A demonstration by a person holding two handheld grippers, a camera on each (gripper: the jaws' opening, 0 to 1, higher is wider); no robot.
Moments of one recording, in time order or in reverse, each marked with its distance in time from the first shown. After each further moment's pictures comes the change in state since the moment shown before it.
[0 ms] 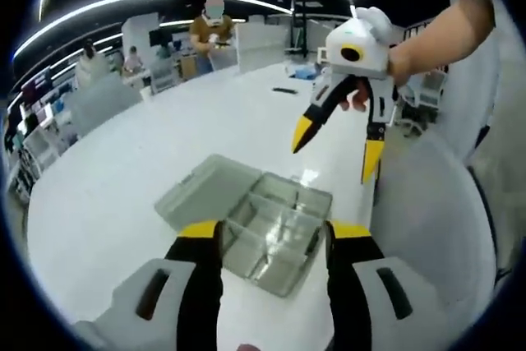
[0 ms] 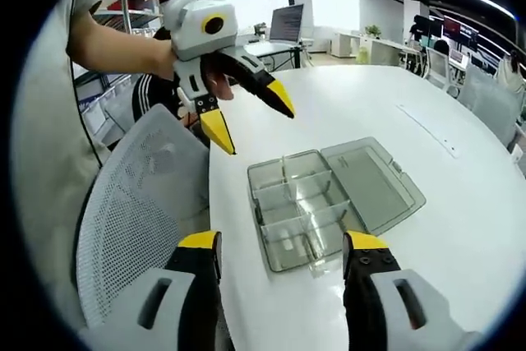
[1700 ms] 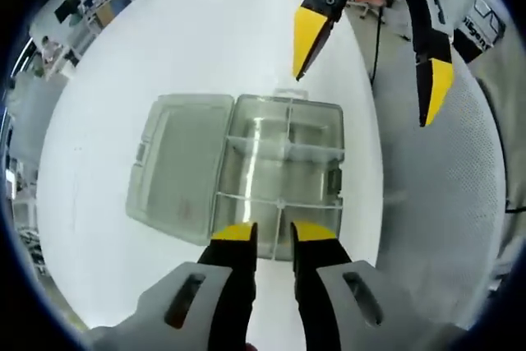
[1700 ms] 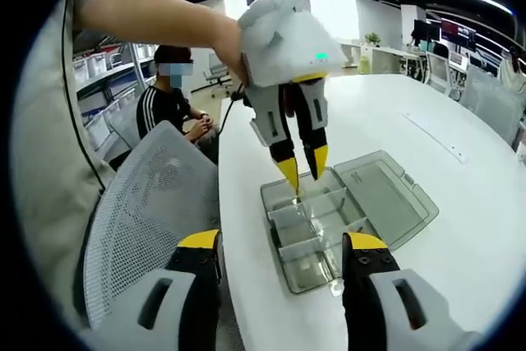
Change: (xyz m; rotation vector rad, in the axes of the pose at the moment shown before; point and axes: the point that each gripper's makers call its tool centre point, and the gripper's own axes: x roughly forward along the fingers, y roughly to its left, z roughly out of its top) left arm 0.045 0.023 -0.043 0.289 0.588 -0.228; right arm 0.012 0.017 0.019 0.027 -0.072 0.026
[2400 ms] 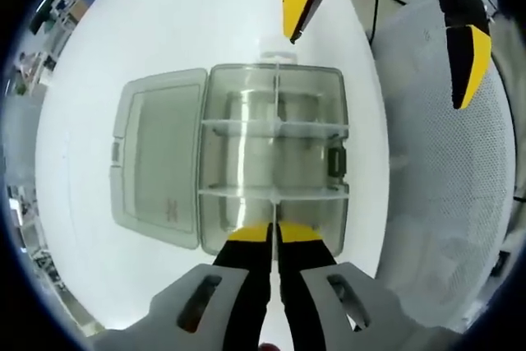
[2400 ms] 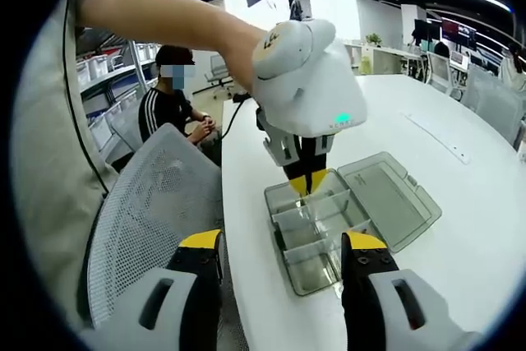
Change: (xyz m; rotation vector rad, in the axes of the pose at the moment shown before) left arm 0.025 -0.004 -0.017 0.095 0.218 -0.044; right arm -0.001 0.005 0.004 0.006 -0.011 0.013
